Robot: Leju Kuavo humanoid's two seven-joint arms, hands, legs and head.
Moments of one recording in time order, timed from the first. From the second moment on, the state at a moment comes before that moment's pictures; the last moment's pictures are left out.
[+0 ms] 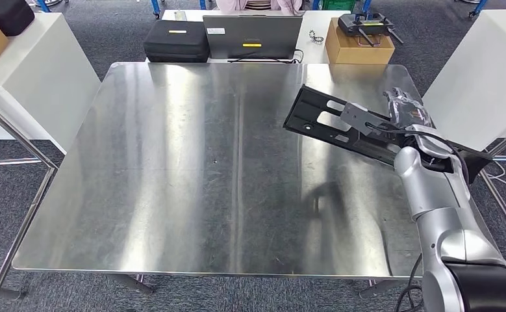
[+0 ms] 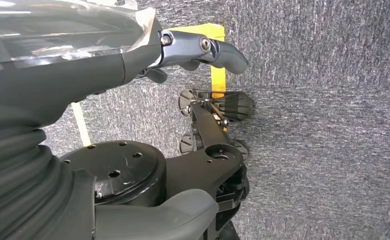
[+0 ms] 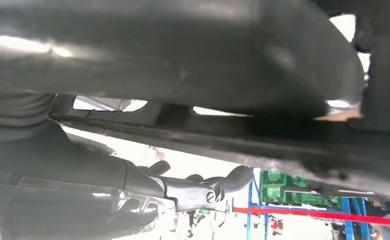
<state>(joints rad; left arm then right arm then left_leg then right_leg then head) -0.12 -0.03 -0.79 -0.22 0.91 0.03 -0.26 -0.87 -0.16 0.11 -0.84 1.27 0.24 0.17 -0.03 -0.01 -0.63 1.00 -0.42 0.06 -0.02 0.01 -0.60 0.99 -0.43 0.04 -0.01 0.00</state>
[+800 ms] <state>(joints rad) -0.12 -0.03 -0.79 -0.22 0.90 0.01 -0.25 -0.85 -0.05 0.22 -0.77 1.20 0.19 0.17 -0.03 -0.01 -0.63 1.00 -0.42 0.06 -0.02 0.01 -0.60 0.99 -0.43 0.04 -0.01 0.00</state>
